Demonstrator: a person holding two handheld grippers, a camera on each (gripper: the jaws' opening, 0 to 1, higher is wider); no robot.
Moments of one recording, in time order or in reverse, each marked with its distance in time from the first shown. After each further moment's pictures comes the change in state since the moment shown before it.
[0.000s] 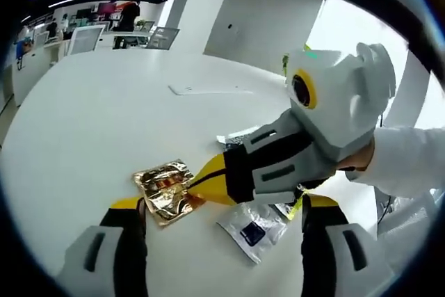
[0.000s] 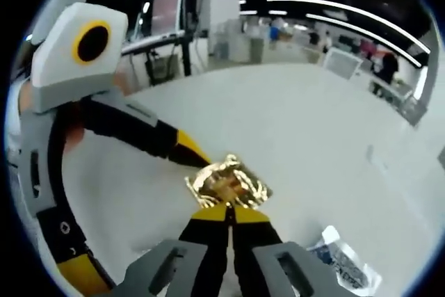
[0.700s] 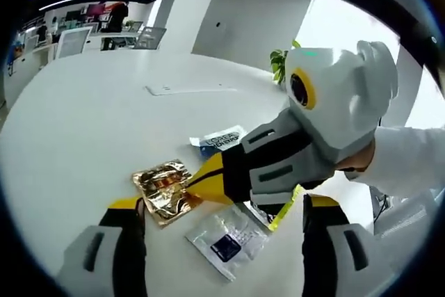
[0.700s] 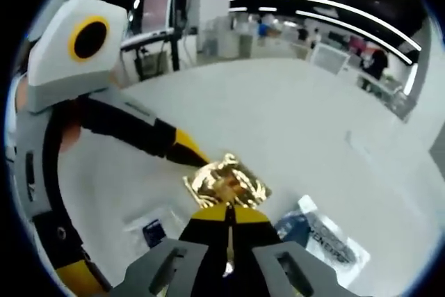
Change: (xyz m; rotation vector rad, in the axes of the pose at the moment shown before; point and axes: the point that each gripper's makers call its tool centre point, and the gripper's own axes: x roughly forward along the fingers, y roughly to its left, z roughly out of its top) left arm 0.010 -0.040 -0.006 0.035 0.013 -0.055; right arm -0.020 -0.017 -0.018 0.014 0.018 -0.069
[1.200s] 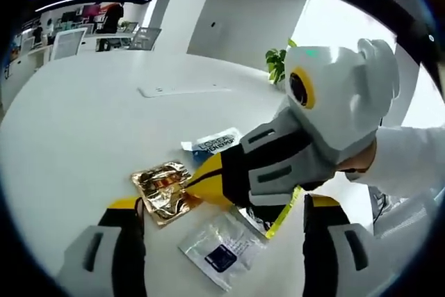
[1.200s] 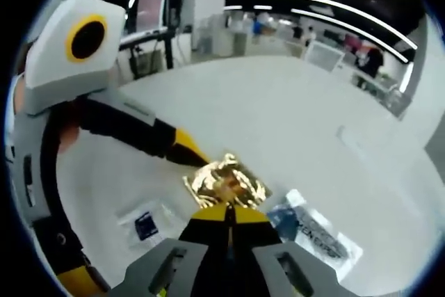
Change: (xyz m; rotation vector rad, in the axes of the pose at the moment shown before) left arm 0.006 0.002 0.005 0.006 0.000 -0.018; right arm -0.003 -0.011 -0.004 0.013 0.014 -0.029
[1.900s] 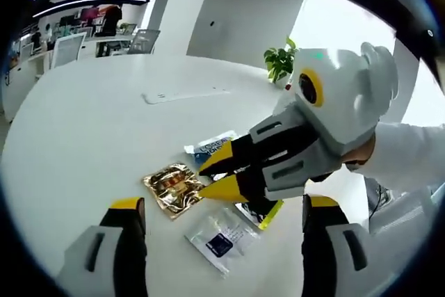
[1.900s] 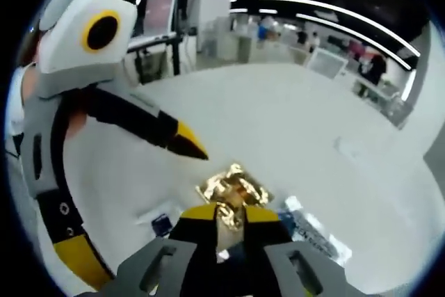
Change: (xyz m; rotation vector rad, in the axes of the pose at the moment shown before) left arm -0.030 -0.015 0.008 0.037 0.021 0.023; right arm -0.028 0.006 0.015 -0.045 -0.027 0.004
